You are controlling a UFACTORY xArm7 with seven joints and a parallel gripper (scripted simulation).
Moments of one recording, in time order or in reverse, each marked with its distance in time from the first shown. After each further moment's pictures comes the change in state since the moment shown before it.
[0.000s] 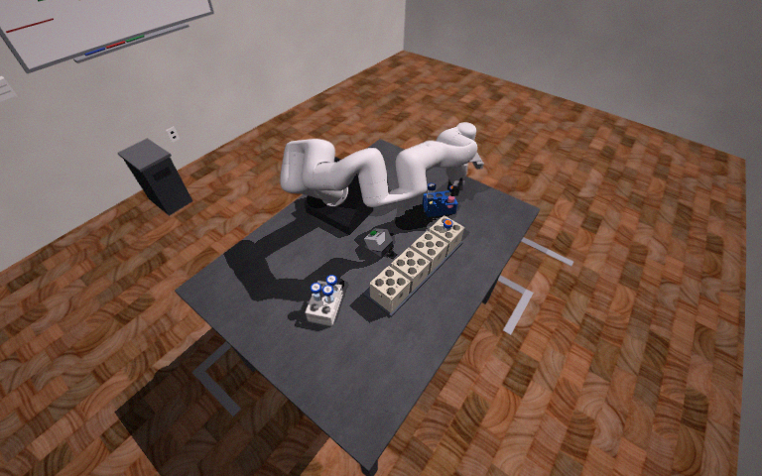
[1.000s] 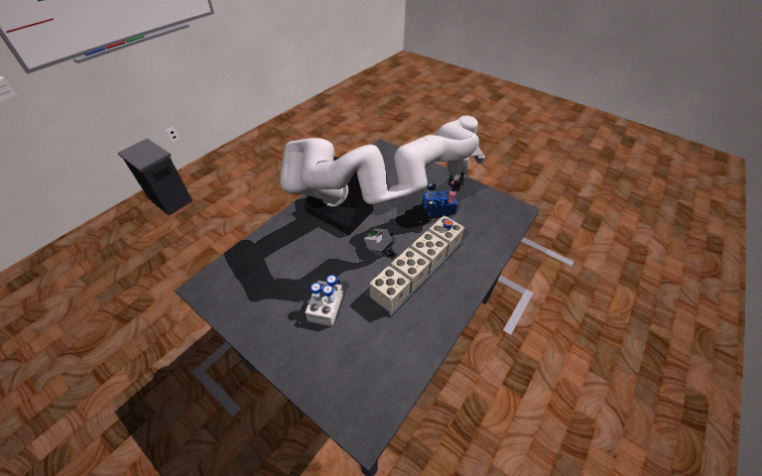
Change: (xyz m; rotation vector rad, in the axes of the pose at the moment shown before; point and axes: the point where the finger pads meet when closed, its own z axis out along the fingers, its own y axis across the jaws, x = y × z) arm 0.001 0.000 -0.026 0.001 0.002 0.000
